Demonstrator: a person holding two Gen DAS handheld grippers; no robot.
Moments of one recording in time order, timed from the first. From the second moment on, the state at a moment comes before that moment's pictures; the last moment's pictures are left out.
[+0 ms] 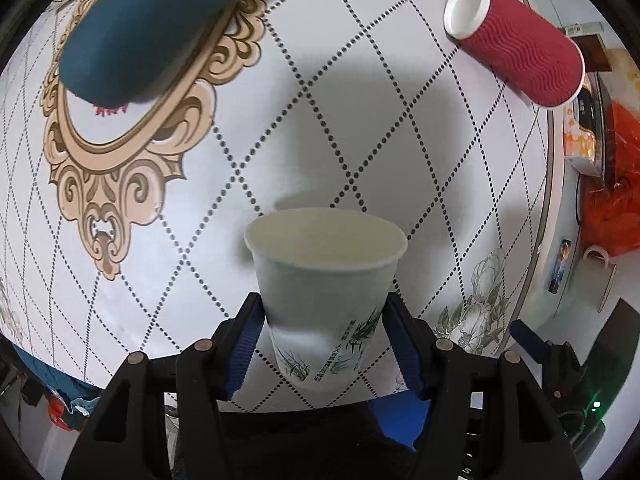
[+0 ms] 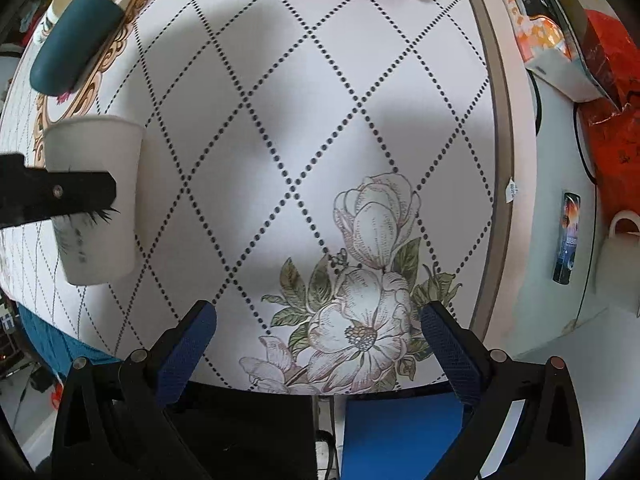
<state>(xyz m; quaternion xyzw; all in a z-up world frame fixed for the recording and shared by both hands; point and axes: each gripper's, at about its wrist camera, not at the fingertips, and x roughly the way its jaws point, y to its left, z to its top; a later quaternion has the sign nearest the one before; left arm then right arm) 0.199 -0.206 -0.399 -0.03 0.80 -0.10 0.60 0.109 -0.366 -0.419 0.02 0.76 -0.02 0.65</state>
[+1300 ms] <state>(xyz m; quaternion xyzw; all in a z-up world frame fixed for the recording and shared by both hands) 0.187 -0.151 -0.322 0.05 0.70 -0.05 0.71 0.121 -0.340 -0.362 0.07 0.73 -0.01 0.68</state>
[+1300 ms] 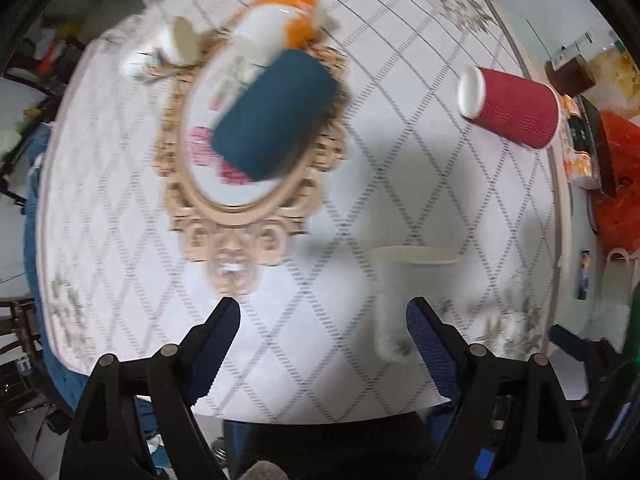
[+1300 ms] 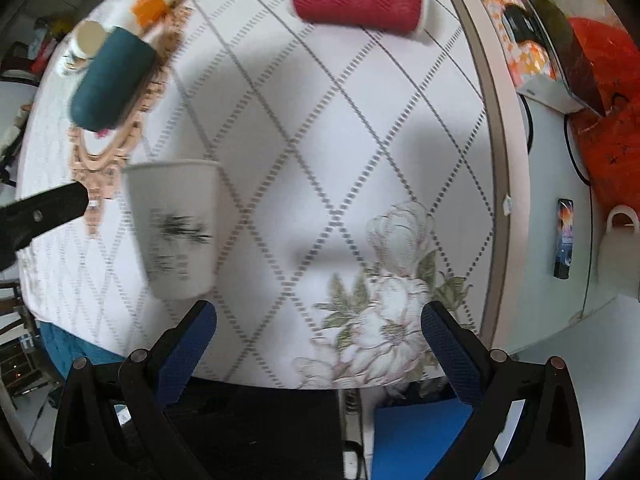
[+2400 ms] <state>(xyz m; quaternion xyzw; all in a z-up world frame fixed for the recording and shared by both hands) 0.166 -0.055 -0.348 0.00 0.69 0.02 0.73 0.106 -0.186 -0.314 -0.66 0.41 0.27 0.57</state>
